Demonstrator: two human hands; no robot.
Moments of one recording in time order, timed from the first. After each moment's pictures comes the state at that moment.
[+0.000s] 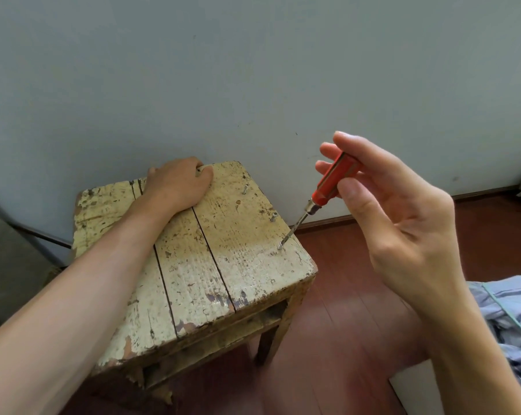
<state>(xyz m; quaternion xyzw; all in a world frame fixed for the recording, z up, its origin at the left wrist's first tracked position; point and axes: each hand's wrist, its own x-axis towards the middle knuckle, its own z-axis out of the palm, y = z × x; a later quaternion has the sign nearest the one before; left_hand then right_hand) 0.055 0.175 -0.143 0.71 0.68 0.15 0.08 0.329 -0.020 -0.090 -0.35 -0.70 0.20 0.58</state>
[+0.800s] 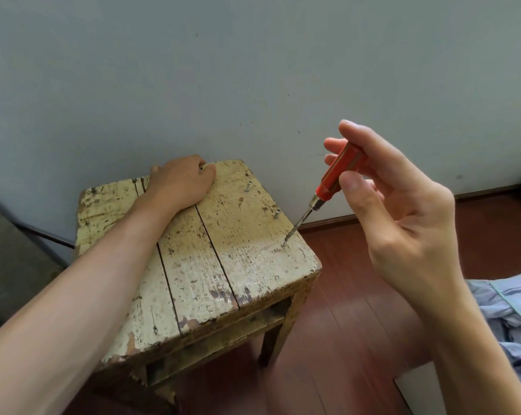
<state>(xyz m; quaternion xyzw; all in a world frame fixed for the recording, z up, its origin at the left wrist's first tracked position) 0.055 0.176 -0.142 0.72 0.68 0.15 0.07 0.324 -0.019 -0.095 -0.38 -0.70 0.16 0.59</state>
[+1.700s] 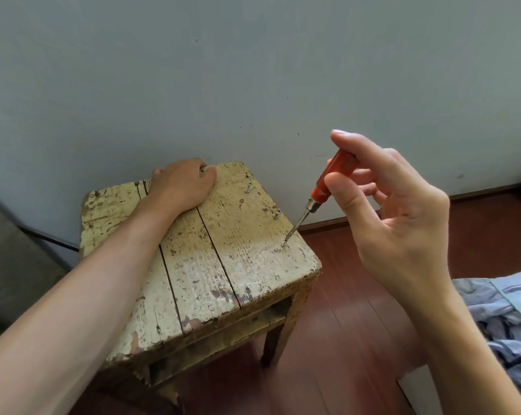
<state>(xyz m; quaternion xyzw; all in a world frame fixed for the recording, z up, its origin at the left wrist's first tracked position) 0.055 0.172 -0.141 0.72 0.67 0.16 0.07 0.318 -0.018 -0.096 -0.39 -0.69 0.10 0.60</state>
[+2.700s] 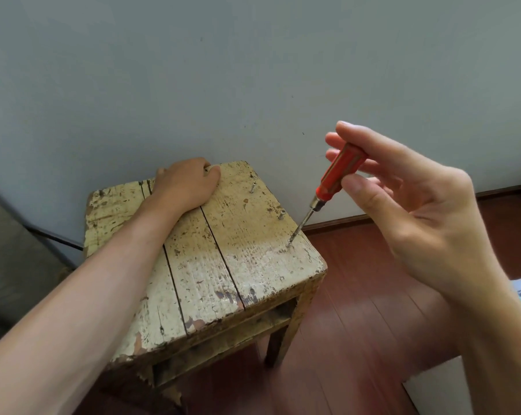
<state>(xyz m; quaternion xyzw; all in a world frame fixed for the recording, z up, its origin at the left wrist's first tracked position) 0.056 0.172 -0.142 0.71 0.68 0.16 0.07 0.336 -0.018 -0.079 -0.37 -0.74 0.18 0.53</state>
